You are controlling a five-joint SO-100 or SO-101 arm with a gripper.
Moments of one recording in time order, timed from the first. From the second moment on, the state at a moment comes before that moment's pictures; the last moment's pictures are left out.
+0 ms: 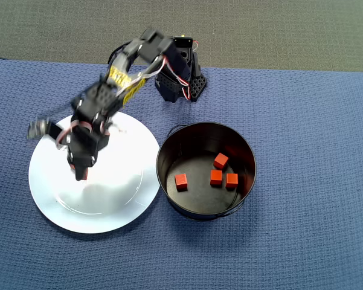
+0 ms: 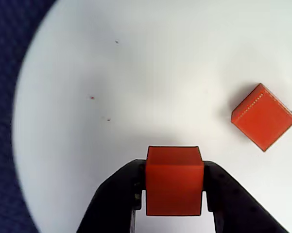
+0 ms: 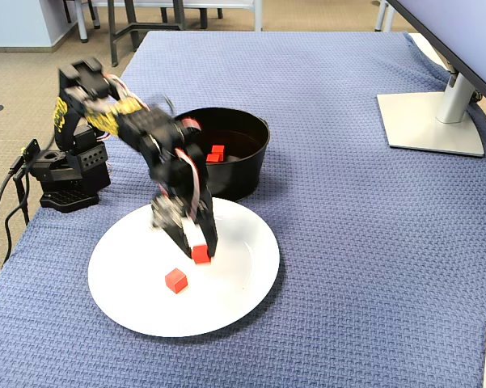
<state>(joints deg) 39.2 72.5 76.0 59.5 -38.1</state>
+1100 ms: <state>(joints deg) 19.8 117.3 106.7 63.7 -27.6</state>
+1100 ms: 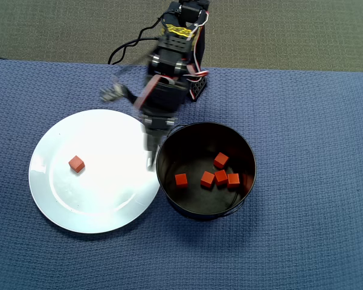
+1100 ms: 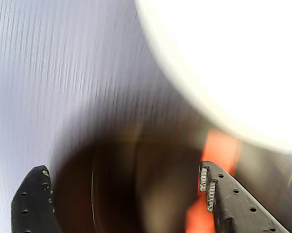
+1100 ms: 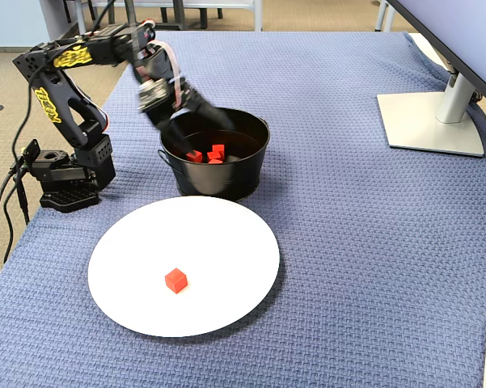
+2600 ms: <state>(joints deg) 47.5 49.0 55.0 73.5 -11.6</state>
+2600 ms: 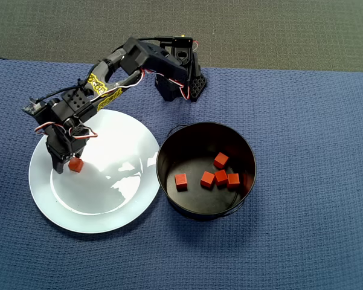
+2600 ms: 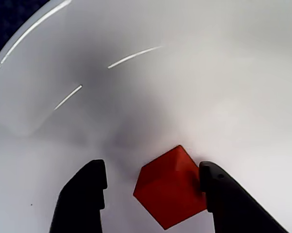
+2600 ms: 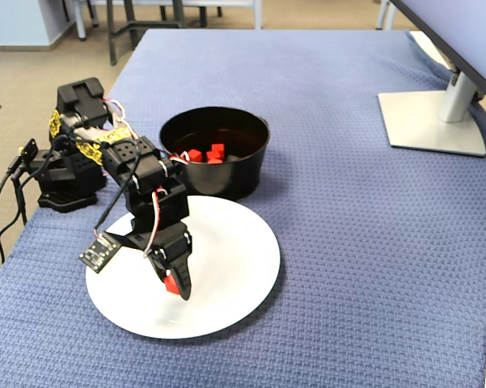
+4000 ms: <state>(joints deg) 44.6 51.1 59.5 71.6 -16.3</state>
